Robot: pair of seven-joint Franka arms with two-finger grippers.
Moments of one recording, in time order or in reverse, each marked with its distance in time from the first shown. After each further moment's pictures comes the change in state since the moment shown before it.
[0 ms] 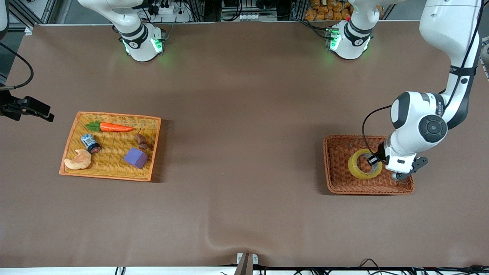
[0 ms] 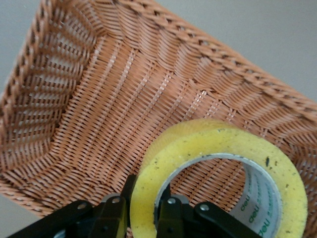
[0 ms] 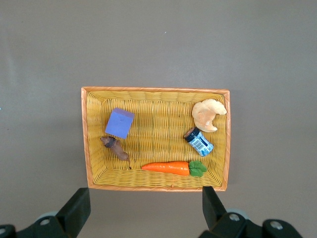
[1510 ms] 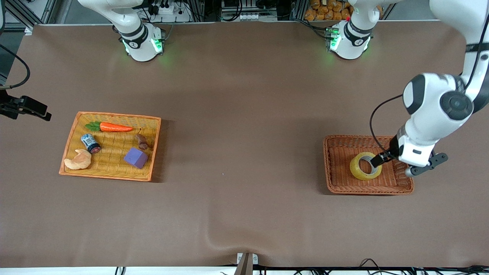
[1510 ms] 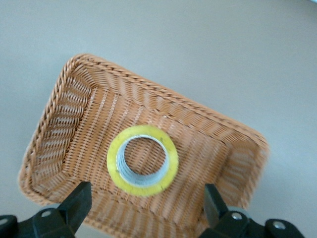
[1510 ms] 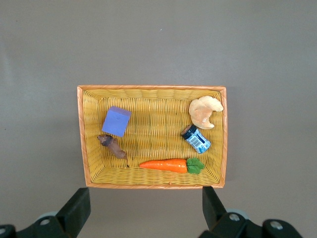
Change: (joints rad) left arm 0.066 -0.192 -0.107 0.022 0.001 -0.053 0.118; right arm -0.008 0.000 -0.007 0.003 0.000 -0.011 0.000
